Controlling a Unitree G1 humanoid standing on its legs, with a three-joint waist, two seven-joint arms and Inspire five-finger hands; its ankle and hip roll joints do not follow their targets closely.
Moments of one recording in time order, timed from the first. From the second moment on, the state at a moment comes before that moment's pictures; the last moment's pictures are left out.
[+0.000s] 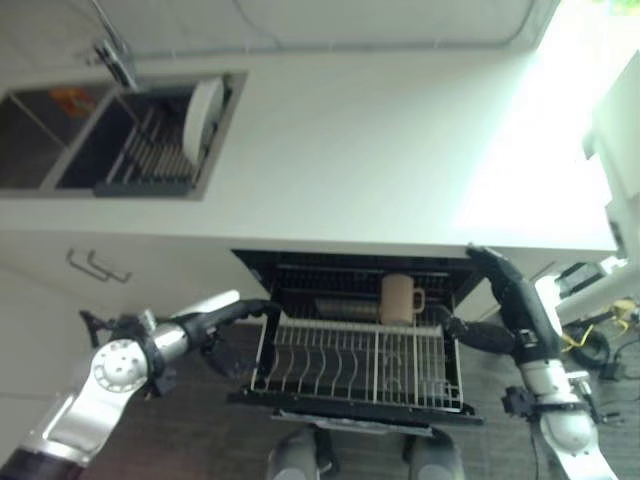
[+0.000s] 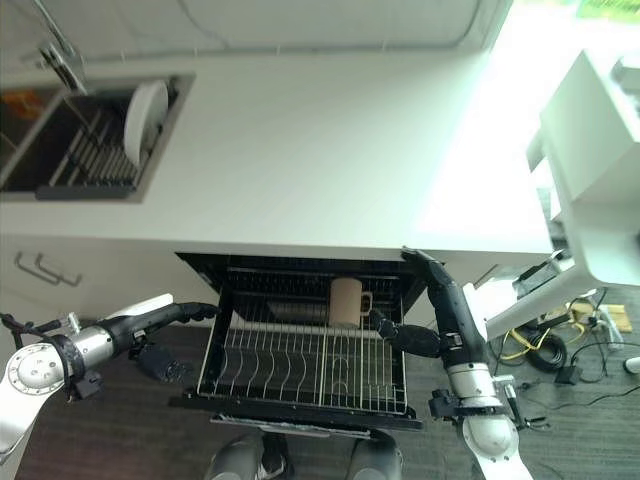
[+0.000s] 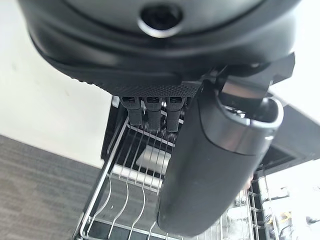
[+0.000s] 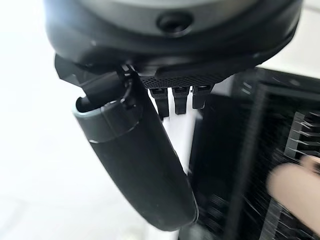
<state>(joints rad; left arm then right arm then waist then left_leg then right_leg) 0.10 0.96 -0.02 -0.15 0.08 0.07 -0.56 0.23 -0.49 0.02 0.00 0.24 -0.54 -0.13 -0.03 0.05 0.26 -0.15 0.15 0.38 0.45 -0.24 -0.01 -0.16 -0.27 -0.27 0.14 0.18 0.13</state>
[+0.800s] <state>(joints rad) 0.33 0.66 0.07 0.15 -0.03 0.04 -0.23 0.25 -0.48 -0.01 0.00 0.46 -0.57 0.20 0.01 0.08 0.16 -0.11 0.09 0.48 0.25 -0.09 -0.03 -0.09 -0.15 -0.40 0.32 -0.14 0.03</state>
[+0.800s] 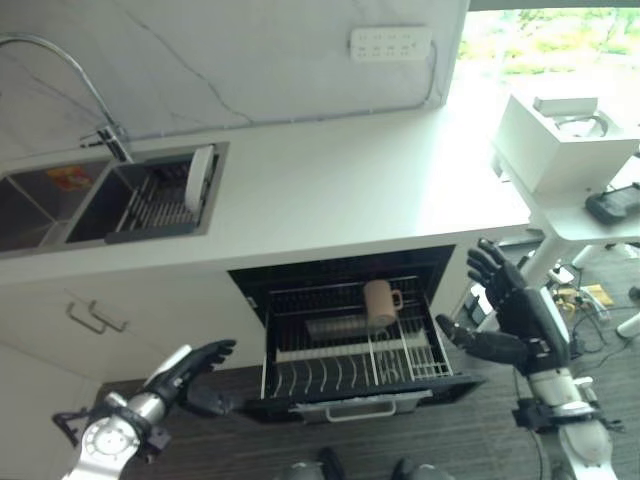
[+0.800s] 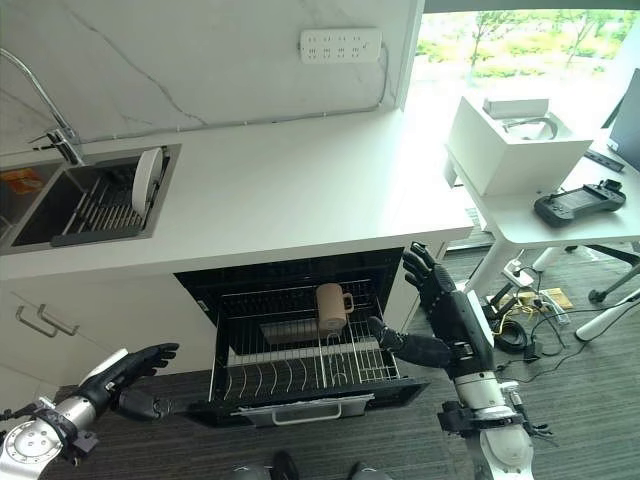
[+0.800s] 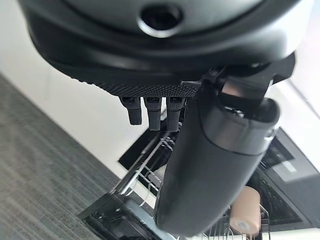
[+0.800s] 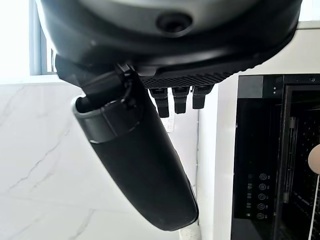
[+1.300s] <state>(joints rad) 0.21 0.37 -0.11 0.70 -0.09 0.02 0.03 0.10 -0.42 0.04 -0.08 0.55 -0.50 0.16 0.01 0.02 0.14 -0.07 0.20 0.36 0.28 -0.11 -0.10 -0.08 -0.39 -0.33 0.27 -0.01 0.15</state>
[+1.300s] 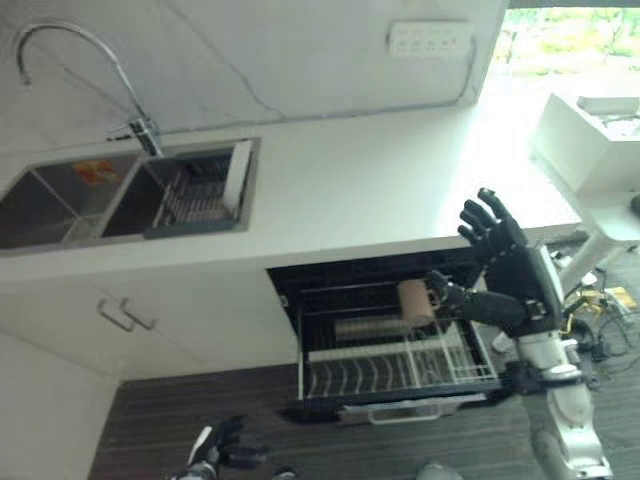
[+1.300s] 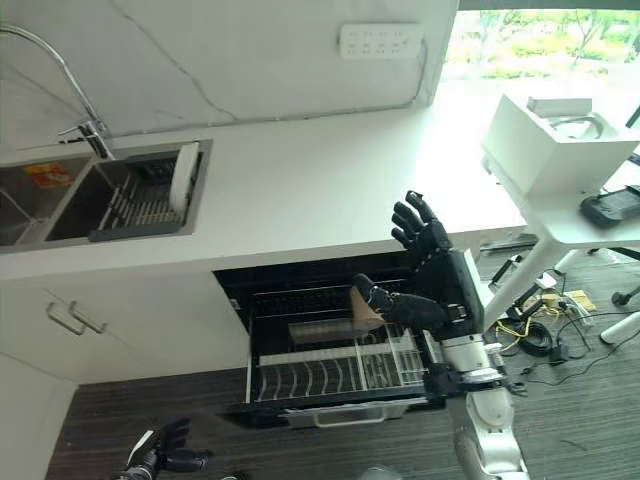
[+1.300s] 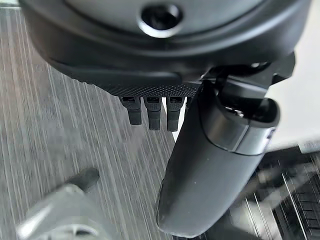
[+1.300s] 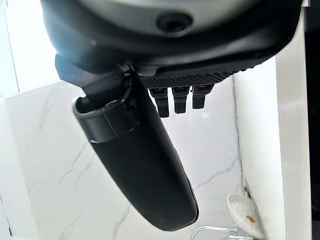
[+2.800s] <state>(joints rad) 0.10 0.26 -0.18 1.17 -0.15 -0.03 0.21 -0.08 -0.37 0.30 -0.10 0.44 -0.40 -0.10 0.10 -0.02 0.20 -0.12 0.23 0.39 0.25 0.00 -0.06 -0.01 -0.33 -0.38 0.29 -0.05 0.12</state>
